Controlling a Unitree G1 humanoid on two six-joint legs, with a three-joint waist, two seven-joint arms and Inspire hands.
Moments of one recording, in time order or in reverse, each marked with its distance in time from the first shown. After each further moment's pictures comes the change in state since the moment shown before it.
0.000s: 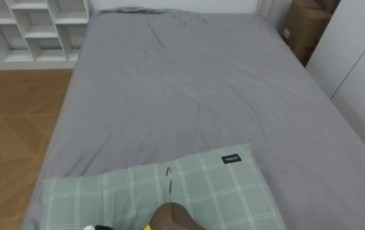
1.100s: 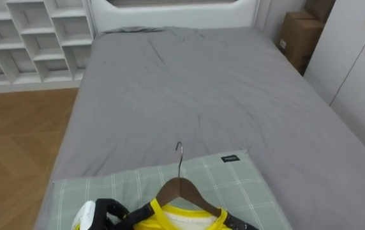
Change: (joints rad) left arm 0.019 0.055 -0.001 -0.247 -0.074 0.007 -0.004; right arm 0.048 -0.019 -0.047 0.003 0.005 -0.024 0.008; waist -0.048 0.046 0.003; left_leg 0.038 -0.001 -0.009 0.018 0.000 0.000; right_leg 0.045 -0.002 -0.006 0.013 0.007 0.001
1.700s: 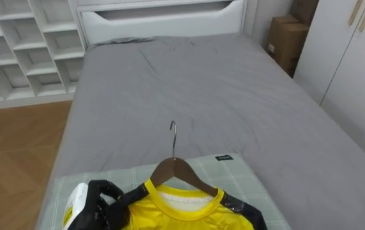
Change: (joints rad) left arm 0.000 0.018 0.054 -0.124 0.000 0.045 -0.019; right arm 0.020 0.000 -0.112 0.023 -0.027 0.002 -0.012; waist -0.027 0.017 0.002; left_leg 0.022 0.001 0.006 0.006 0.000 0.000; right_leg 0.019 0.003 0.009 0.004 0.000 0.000
